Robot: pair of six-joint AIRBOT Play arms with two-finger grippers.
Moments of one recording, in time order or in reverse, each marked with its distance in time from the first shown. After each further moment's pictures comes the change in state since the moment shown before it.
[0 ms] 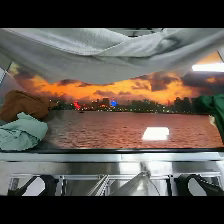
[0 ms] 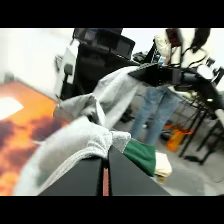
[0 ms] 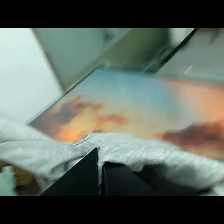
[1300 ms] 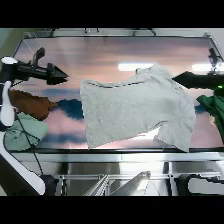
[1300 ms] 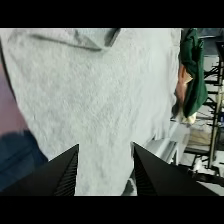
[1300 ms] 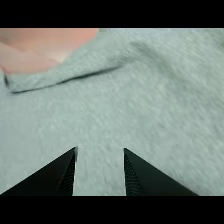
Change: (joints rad) left arm -0.315 -1.046 0.267 0.696 0.055 -0.262; right arm -0.020 -0.626 -0.282 -0.227 -0.177 -0.114
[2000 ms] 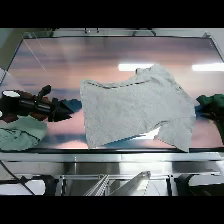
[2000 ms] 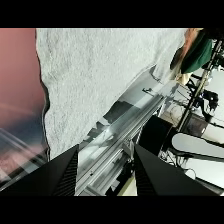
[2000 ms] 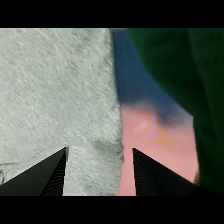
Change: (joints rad) left arm -0.023 0.564 -1.001 0.126 0.166 0.047; right arm -0.387 -0.203 -0.008 -0.360 0.253 0.122
